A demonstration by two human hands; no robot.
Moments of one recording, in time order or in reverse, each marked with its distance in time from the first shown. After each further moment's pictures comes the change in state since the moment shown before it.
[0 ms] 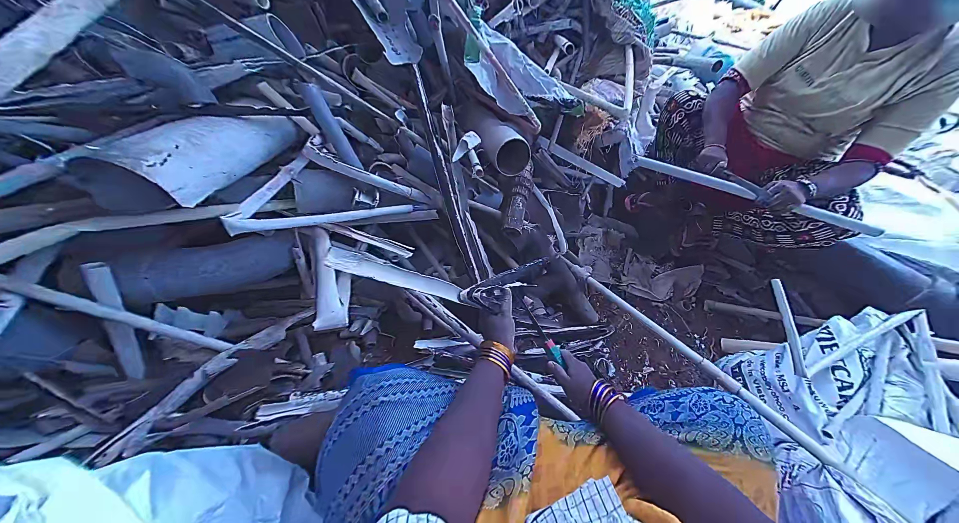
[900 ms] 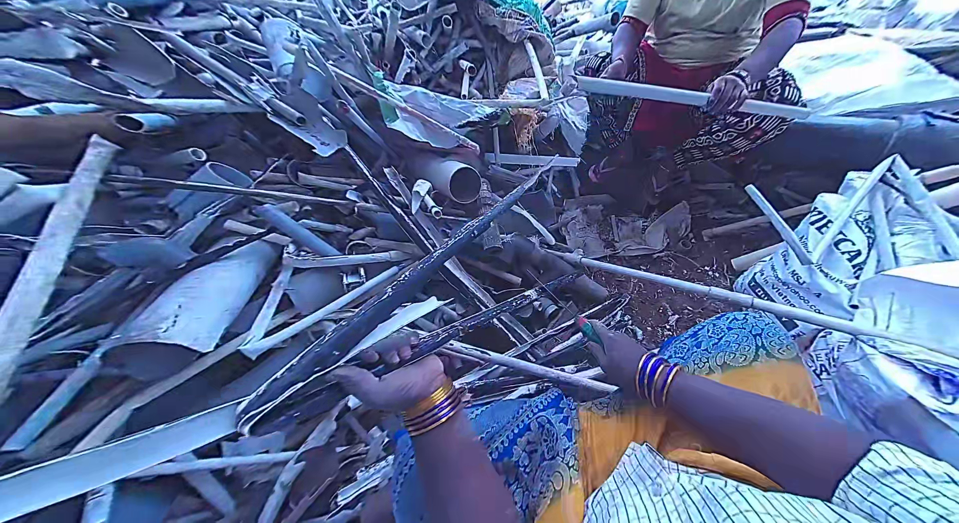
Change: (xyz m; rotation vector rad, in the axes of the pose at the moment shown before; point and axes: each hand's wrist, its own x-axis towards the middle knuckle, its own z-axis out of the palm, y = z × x) left_hand -0.019 0.108 -0.114 -1.148 0.024 0.744; right_hand -0.084 -0.045 -0.031 -0.092 0.132 0.109
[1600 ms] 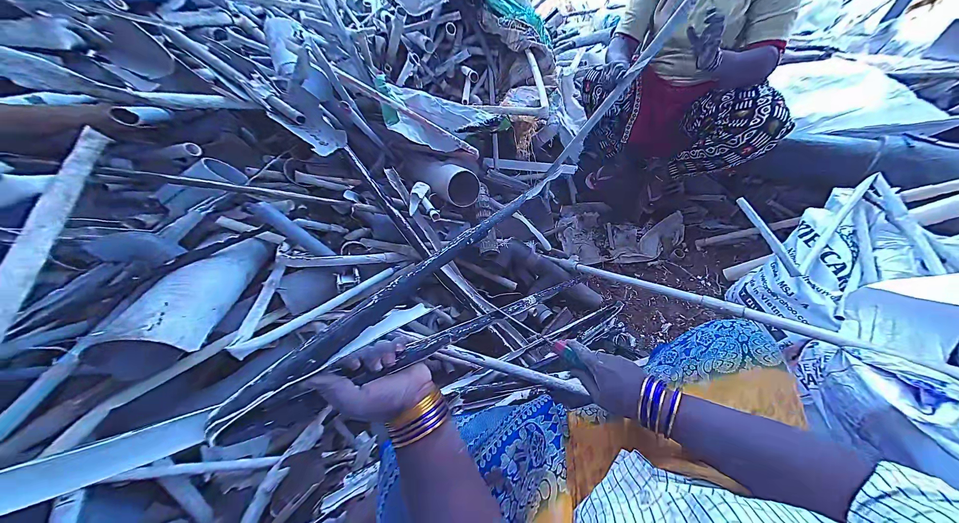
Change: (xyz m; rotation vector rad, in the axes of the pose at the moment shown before) left_hand 0.008 0.011 0.002 -0.012 0.065 -0.018; right_hand -0.031 -0.021 -0.004 -0.112 -0.051 -0.149
